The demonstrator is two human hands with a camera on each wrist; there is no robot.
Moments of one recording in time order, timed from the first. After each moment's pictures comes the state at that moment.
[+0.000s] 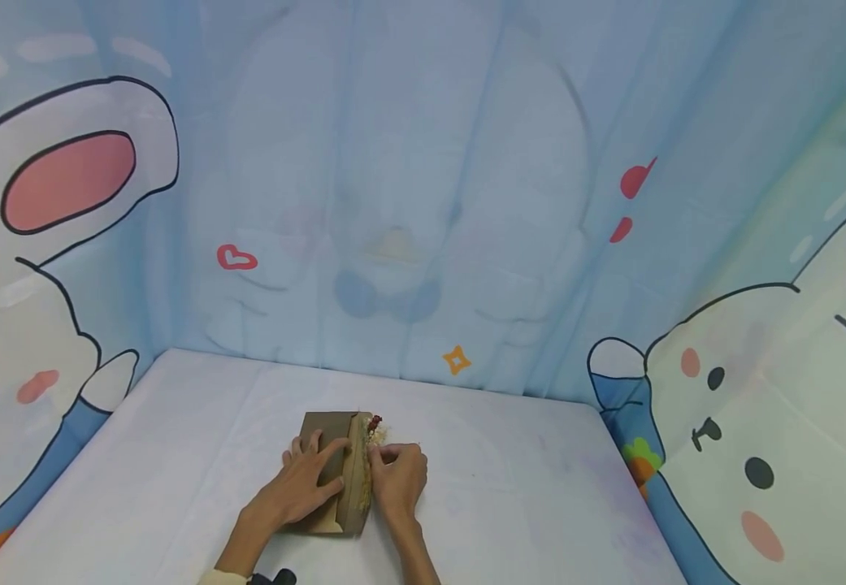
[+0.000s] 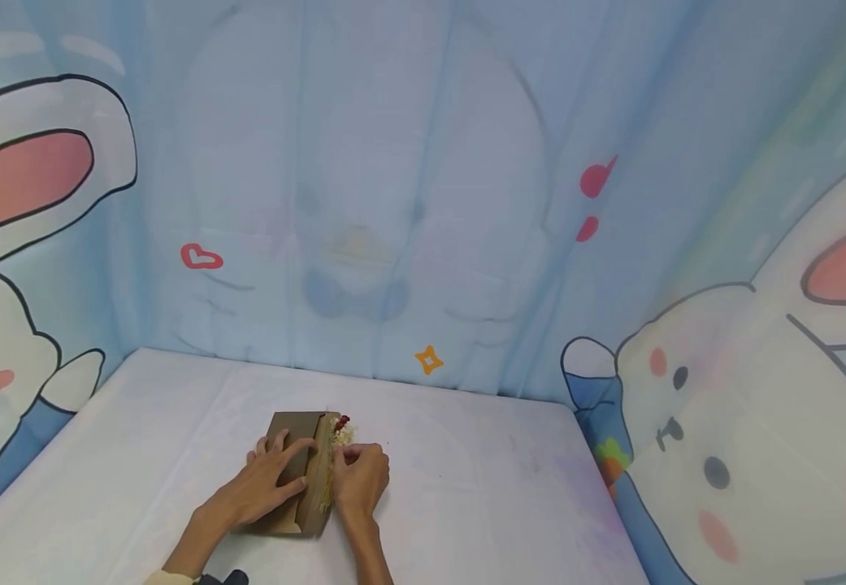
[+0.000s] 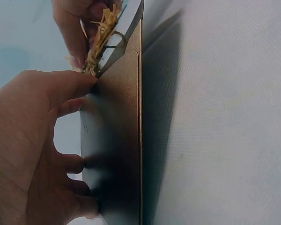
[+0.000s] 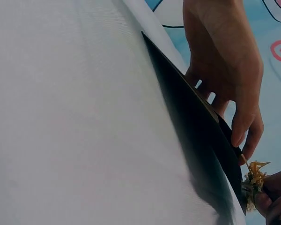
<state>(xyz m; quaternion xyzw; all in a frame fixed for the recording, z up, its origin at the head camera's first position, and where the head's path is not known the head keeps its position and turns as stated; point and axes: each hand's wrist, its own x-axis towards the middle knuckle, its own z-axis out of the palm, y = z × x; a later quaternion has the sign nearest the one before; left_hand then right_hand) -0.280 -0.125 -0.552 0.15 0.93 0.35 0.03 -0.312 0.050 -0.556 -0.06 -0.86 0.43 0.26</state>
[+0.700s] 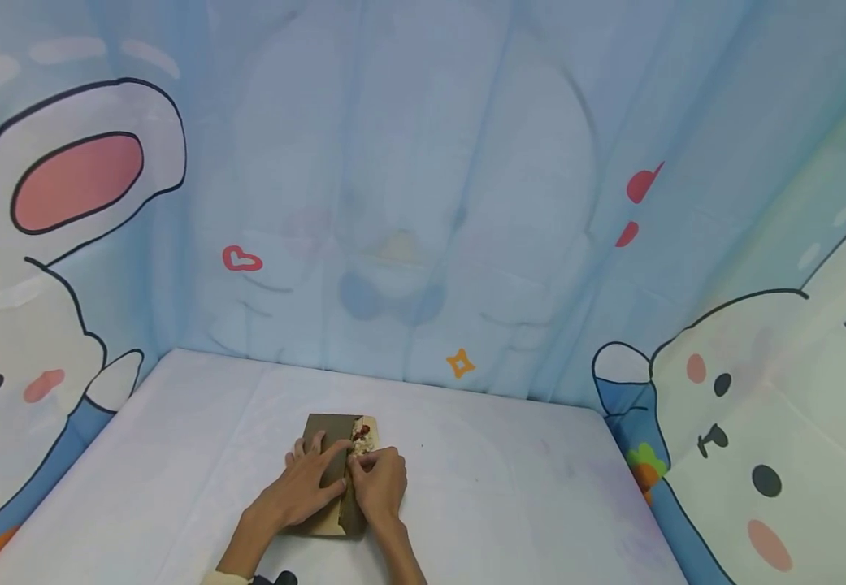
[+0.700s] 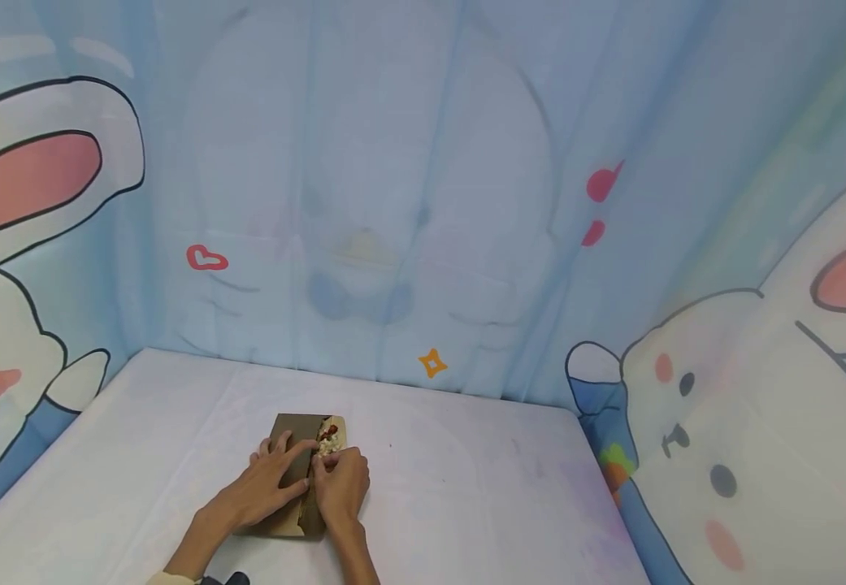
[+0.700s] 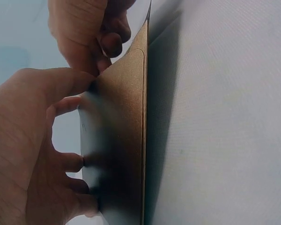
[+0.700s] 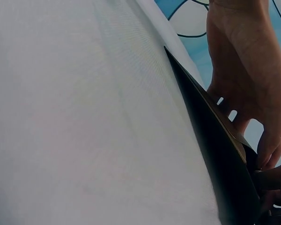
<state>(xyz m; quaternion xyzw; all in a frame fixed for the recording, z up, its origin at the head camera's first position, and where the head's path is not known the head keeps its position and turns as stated) -0.281 -0.128 -0.554 0.16 0.92 0.35 0.02 -0.310 0.023 -0.567 0.00 -0.88 0.44 0.20</state>
